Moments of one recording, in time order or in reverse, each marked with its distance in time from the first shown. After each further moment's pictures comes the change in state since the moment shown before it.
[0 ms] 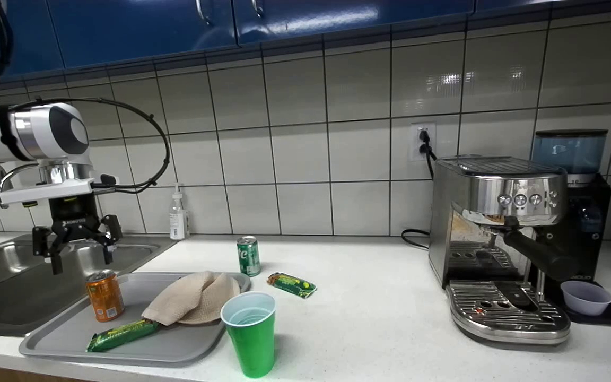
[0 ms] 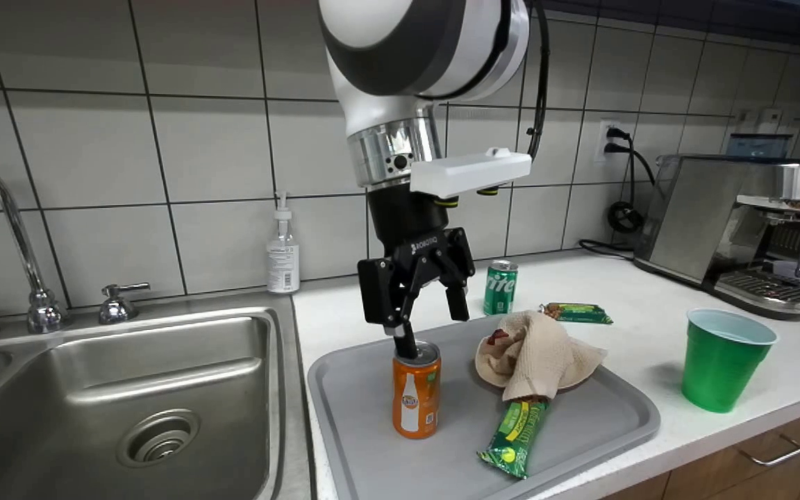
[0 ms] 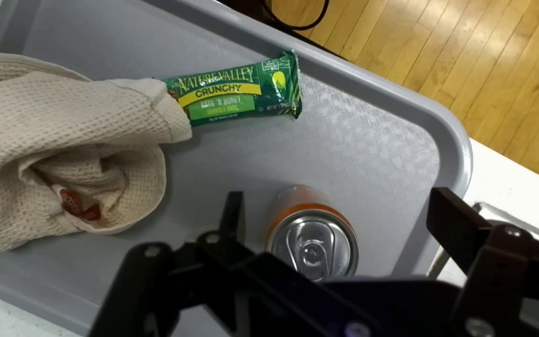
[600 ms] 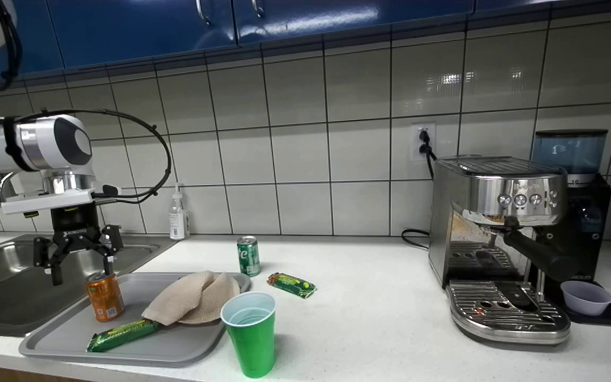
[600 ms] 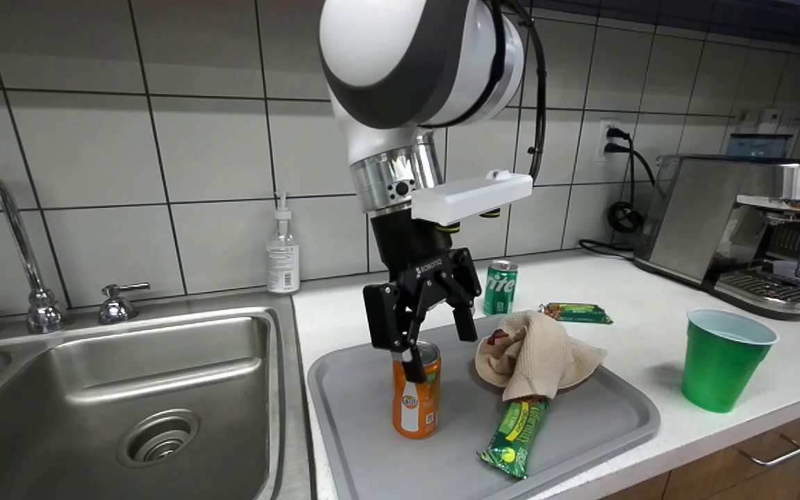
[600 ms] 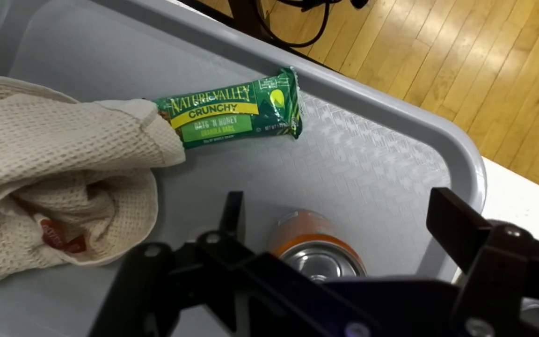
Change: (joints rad) arm 0.000 0.044 -0.001 0.000 -0.005 -0.006 0.021
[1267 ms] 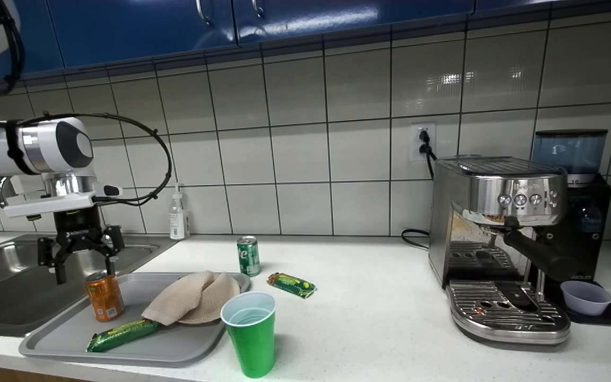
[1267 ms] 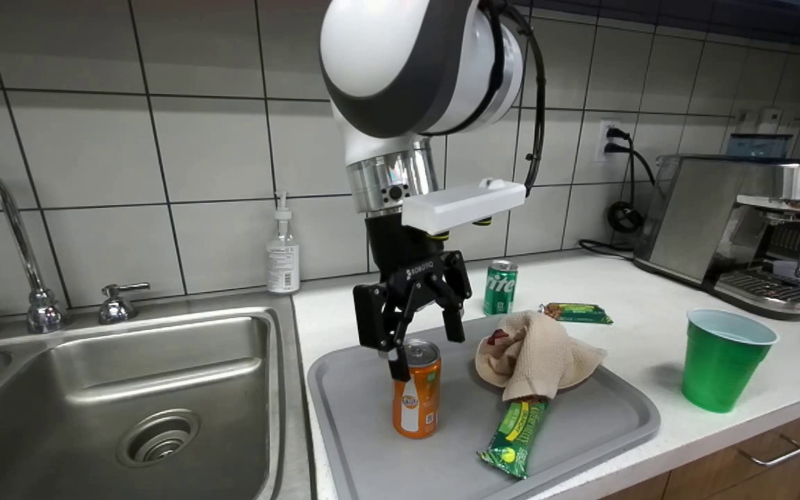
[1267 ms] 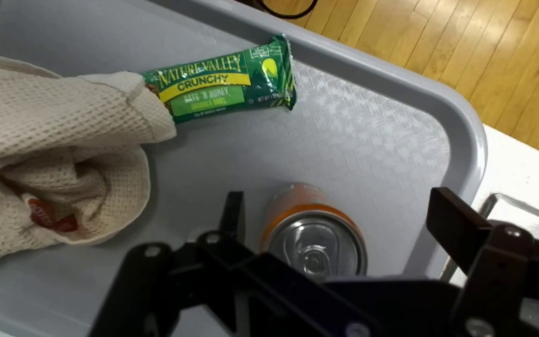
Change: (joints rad) arm 0.000 0.015 -0.002 0.001 0.000 0.071 0.024
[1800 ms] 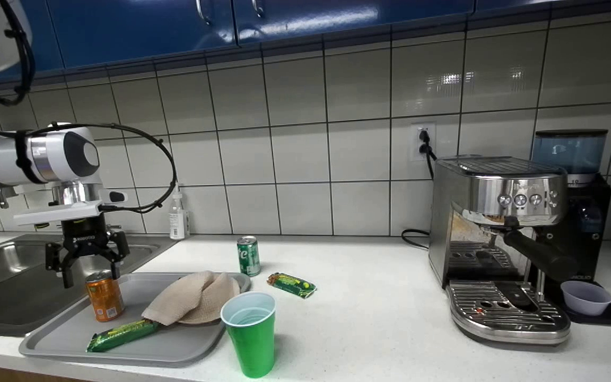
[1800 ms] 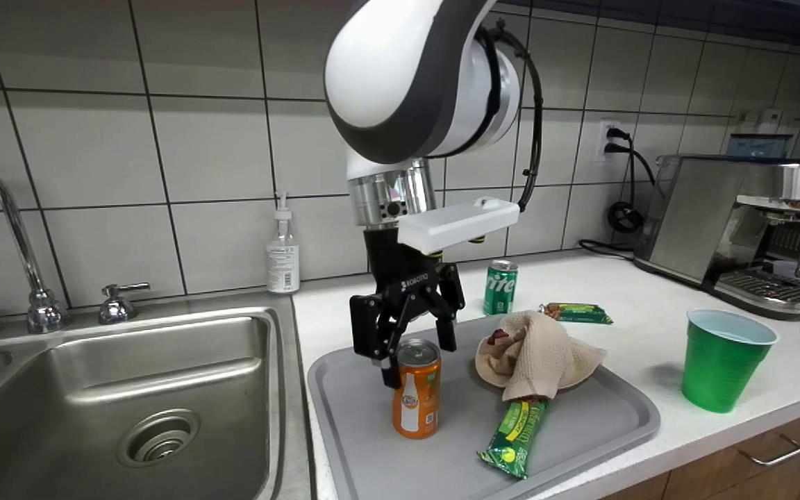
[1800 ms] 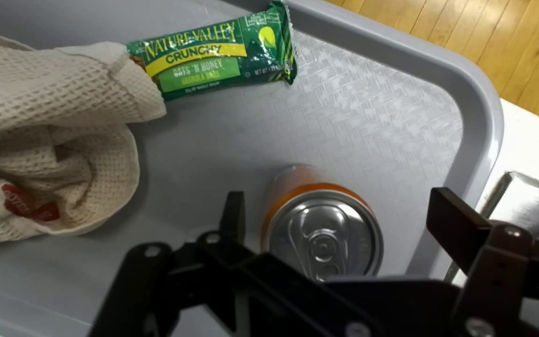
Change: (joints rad) arm 0.000 0.045 -0.013 0.010 0.000 0.068 0.001
